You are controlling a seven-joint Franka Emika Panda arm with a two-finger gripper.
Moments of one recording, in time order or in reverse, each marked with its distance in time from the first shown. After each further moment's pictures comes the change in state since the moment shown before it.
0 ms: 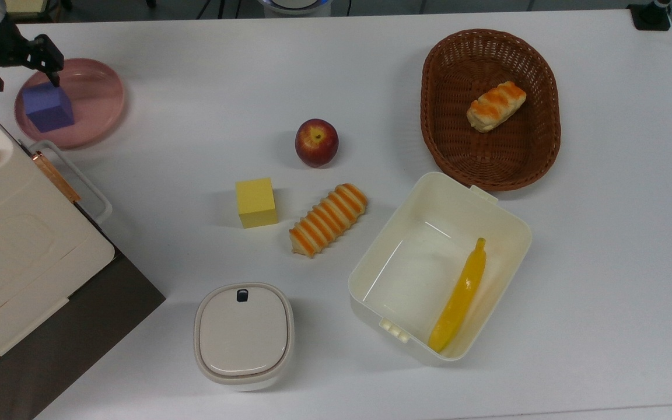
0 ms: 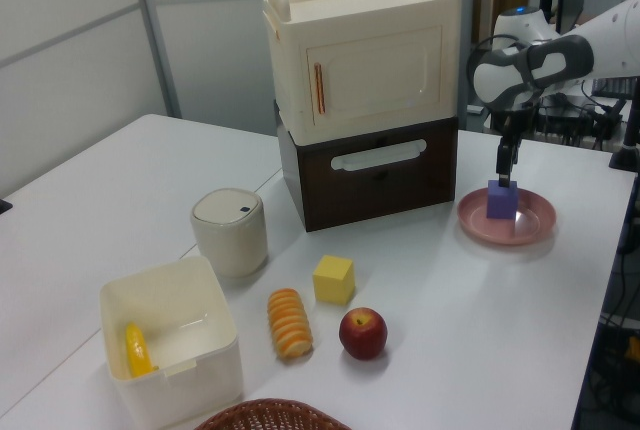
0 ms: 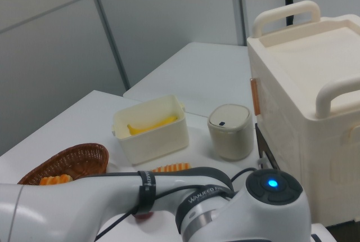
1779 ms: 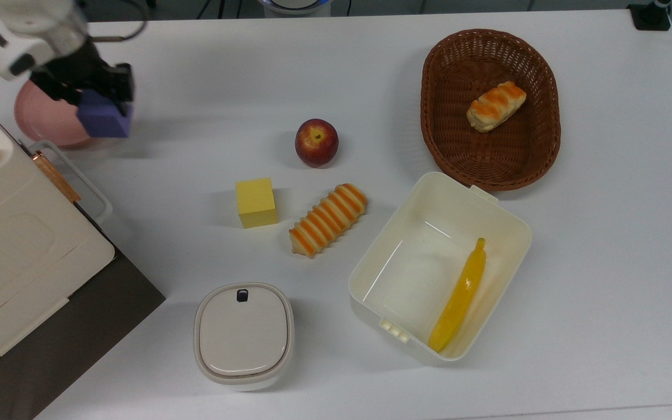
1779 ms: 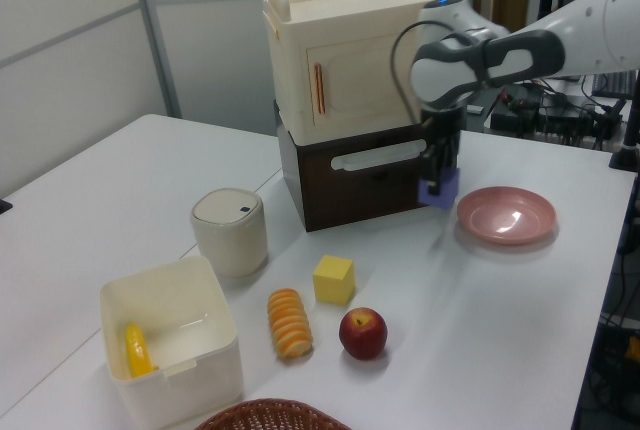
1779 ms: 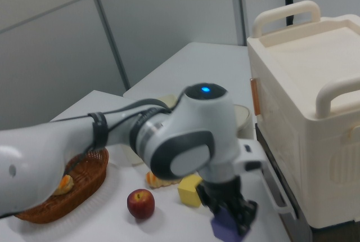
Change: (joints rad) arm 0.162 -0.081 0.144 0.025 -0.001 -0.139 0.452
